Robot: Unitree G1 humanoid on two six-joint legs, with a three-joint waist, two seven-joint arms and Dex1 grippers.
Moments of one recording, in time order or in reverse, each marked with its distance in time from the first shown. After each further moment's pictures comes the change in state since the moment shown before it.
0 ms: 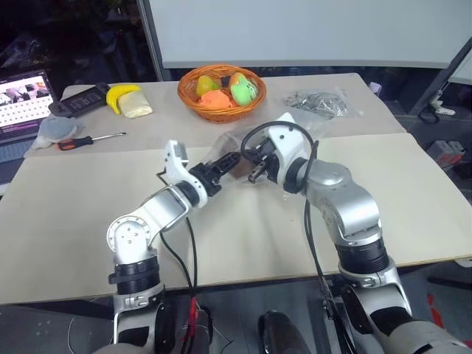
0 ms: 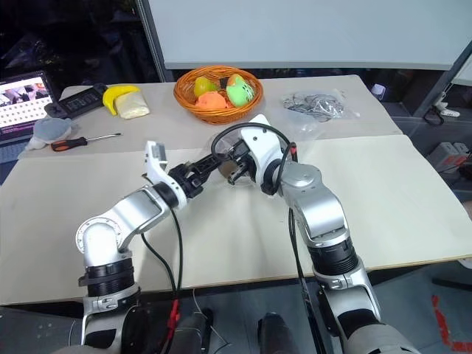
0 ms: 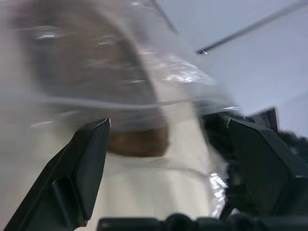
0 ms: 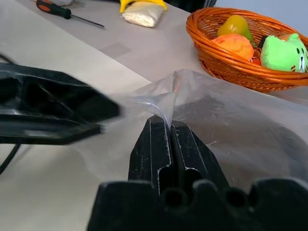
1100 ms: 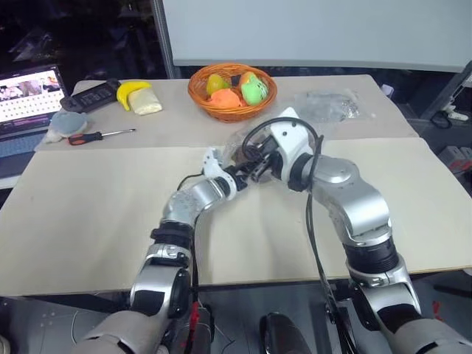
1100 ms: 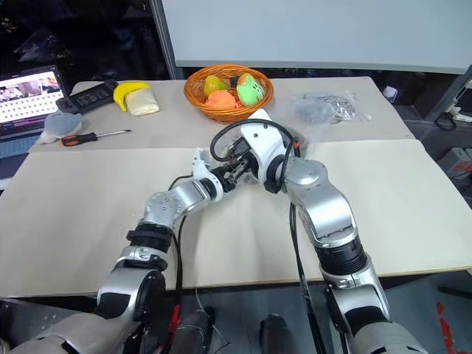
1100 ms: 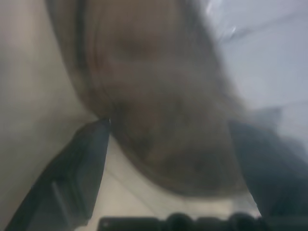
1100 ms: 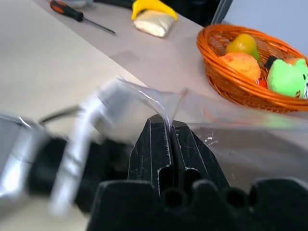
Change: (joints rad) left arm -0.368 -0.153 -0.169 0.916 0.494 -0.316 -0.553; right arm -0.011 -0.062 0.028 -0.106 0.042 0.033 0.028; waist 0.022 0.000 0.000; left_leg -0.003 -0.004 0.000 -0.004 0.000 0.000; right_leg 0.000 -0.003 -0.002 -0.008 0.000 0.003
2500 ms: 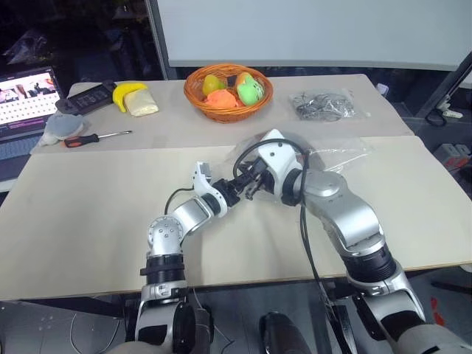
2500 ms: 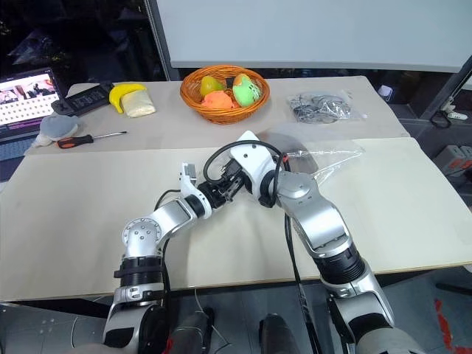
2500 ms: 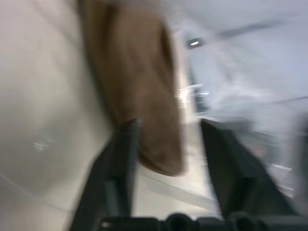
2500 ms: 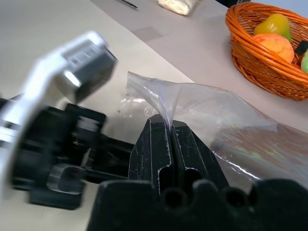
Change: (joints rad) left arm 0.255 -0.044 0.127 -0.485 -0.031 0.239 0.163; right arm 0.053 -0.025 0.089 0.037 -0.031 -0.051 -0.005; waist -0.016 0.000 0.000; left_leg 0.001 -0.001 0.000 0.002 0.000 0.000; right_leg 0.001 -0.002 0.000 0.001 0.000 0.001
